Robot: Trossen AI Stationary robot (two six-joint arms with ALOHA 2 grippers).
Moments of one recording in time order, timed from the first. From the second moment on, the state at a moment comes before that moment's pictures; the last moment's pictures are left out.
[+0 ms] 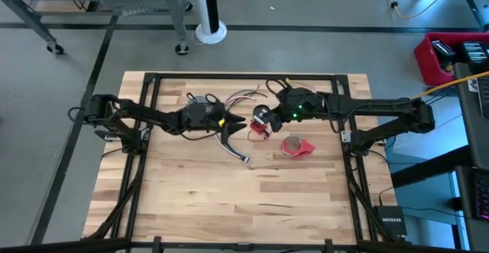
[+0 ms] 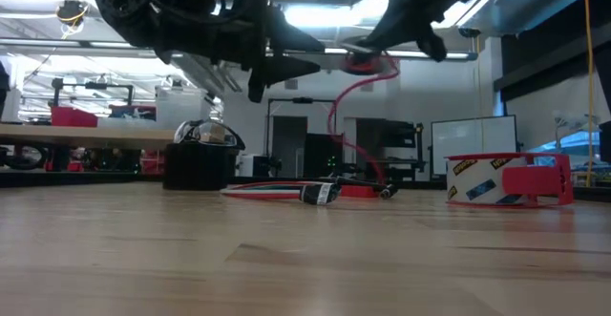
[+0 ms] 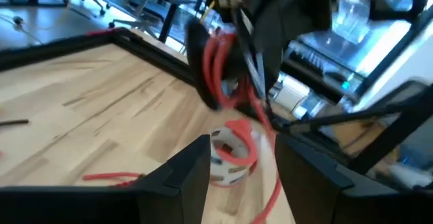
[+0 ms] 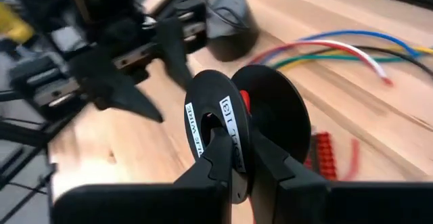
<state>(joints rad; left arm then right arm) 0.14 1.55 0.65 0.80 0.02 -0.49 -0.14 1.27 0.99 -0.30 0.05 0.65</state>
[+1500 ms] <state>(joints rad) 0.17 1.55 0.71 0.76 -0.02 -0.43 -0.14 1.35 0.95 -0.09 -0.01 0.60</state>
